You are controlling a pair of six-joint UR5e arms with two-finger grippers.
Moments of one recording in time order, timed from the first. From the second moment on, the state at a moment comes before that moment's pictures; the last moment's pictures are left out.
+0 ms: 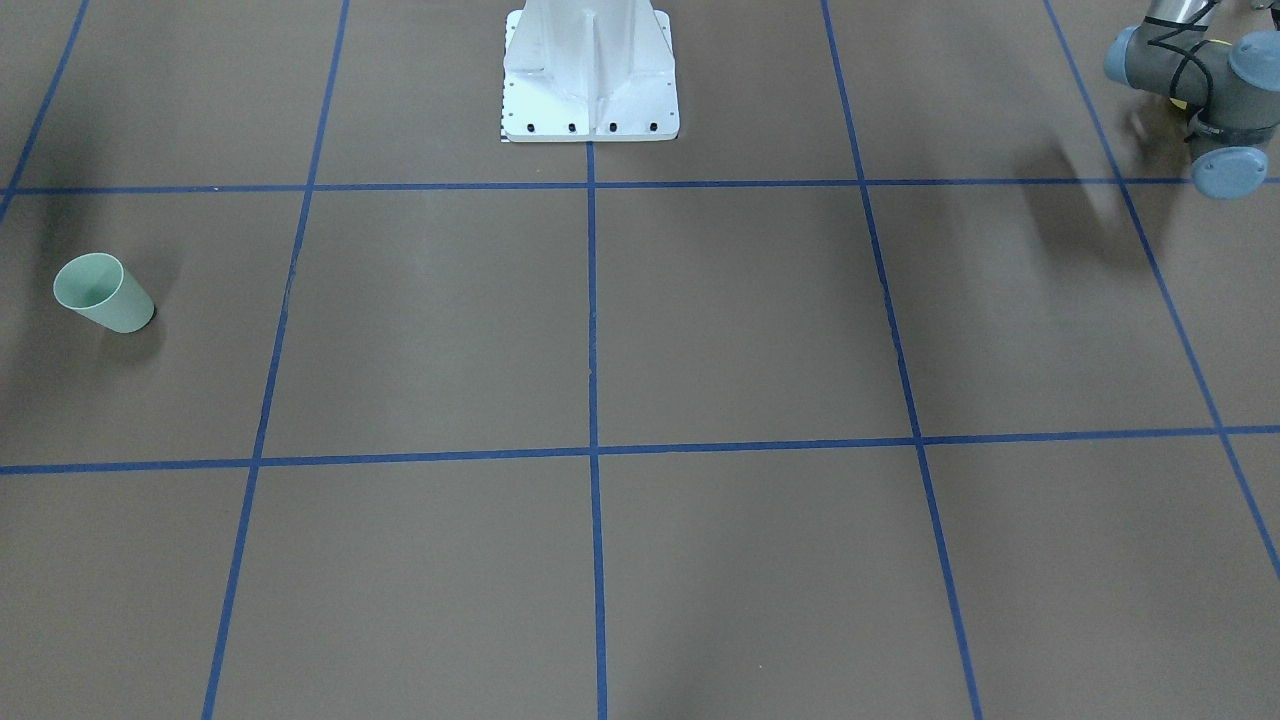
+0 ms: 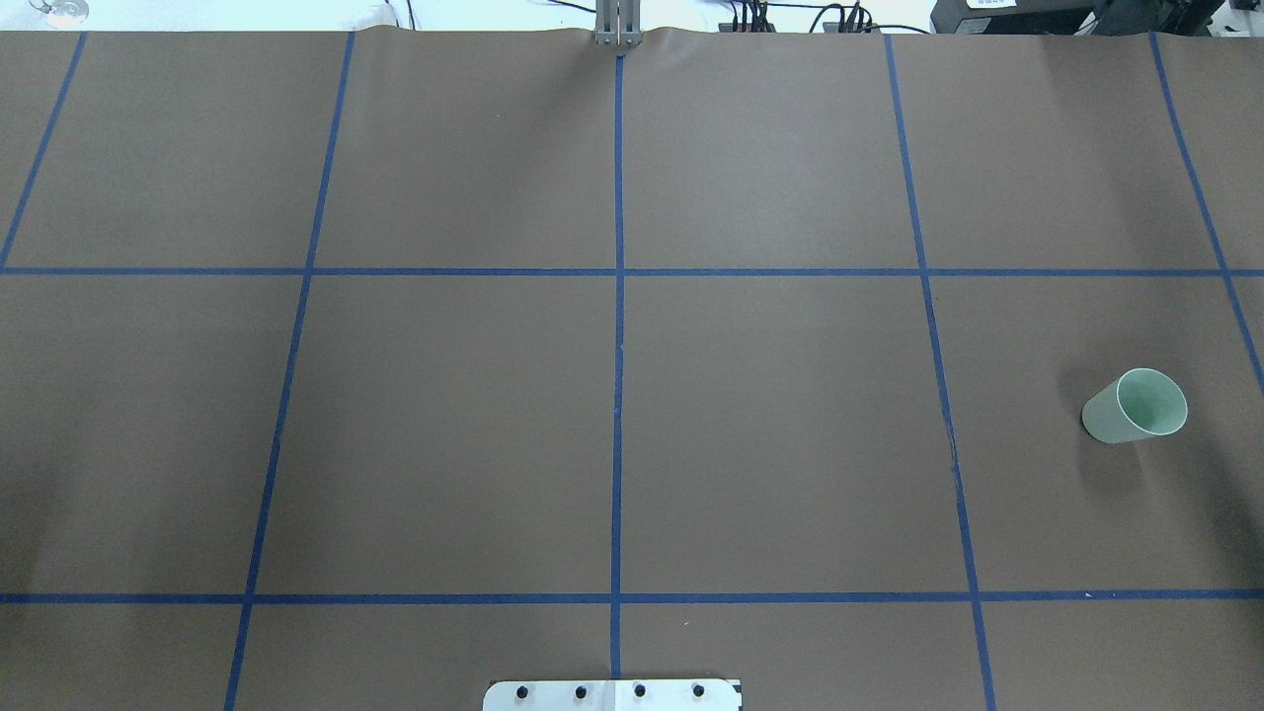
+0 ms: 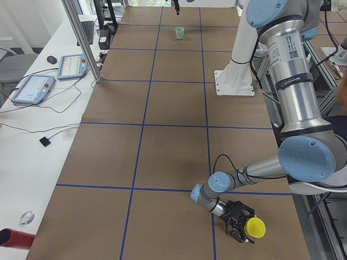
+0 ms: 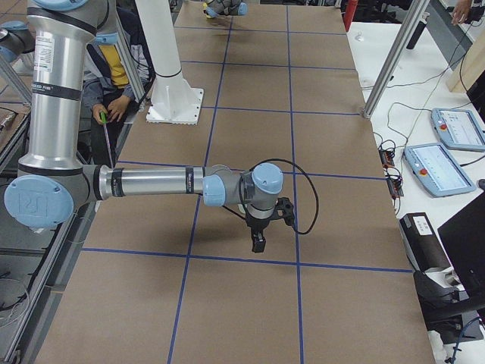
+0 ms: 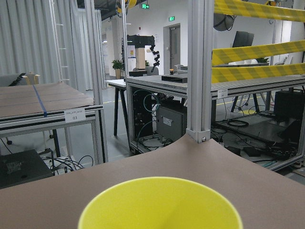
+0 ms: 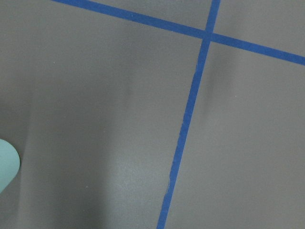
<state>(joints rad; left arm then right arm) -0.66 -1.24 -1.33 -1.24 -2.20 -2.72 1.35 -1.72 1.75 -1.53 2.24 0.00</state>
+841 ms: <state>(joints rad) -0.65 -1.21 -1.36 -1.25 -2.19 -2.66 1.34 -1.71 1.74 -1.53 2.24 0.00</state>
